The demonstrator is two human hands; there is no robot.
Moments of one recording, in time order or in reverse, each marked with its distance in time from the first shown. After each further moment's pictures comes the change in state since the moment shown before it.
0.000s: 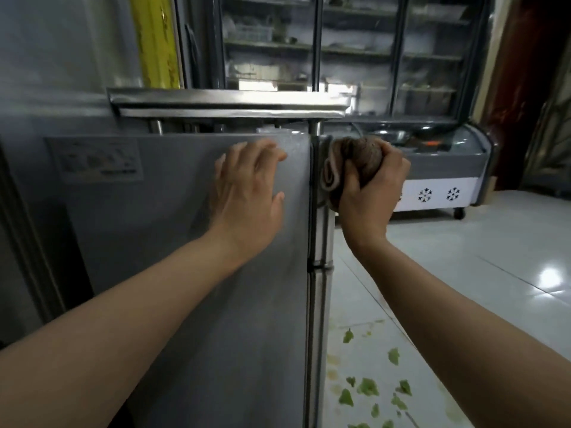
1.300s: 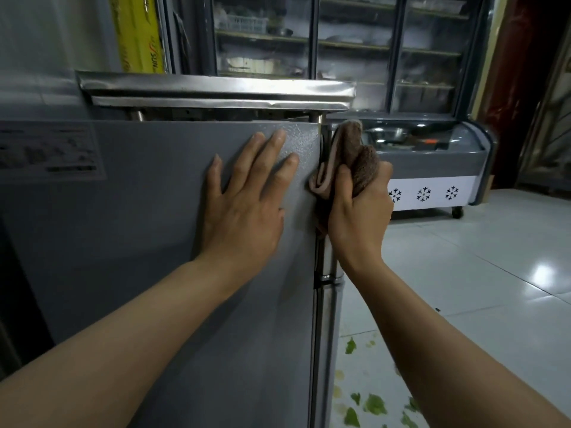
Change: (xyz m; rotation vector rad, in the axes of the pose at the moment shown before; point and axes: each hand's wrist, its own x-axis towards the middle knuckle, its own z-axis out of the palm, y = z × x) left_hand -0.004 -0.030 0.058 0.253 -0.041 0.096; right_hand -0.013 0.019 0.036 -0.018 -0.057 0.069
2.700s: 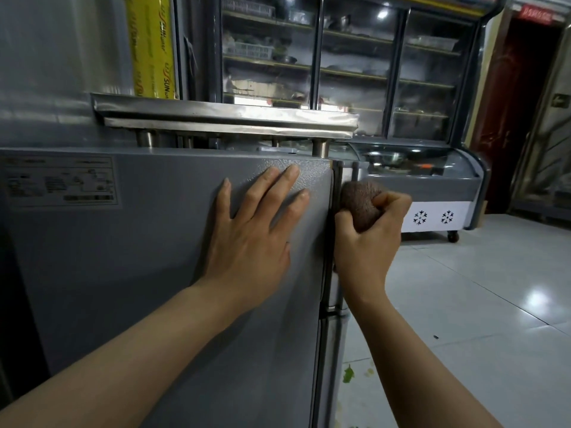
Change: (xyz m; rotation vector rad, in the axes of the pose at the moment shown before) left_hand 0.003 -0.009 -0.006 0.049 0.023 0.077; right_hand -0.002 -0.008 0.005 0.085 0.084 0.022
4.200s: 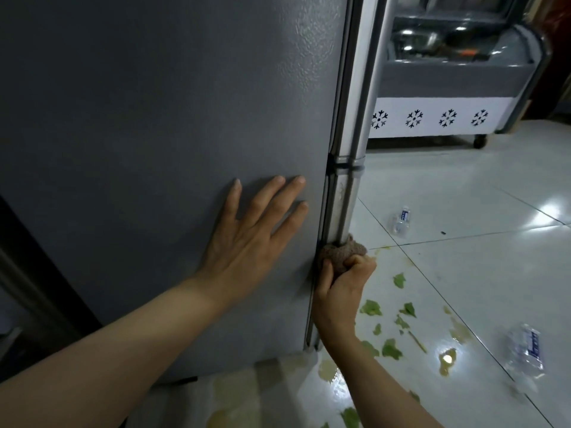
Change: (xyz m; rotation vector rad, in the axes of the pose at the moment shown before) left_hand -0.160 0.058 0.075 0.000 -0.139 0.193; right_hand -0.210 0.191 -0.061 -0.212 -0.174 0.103
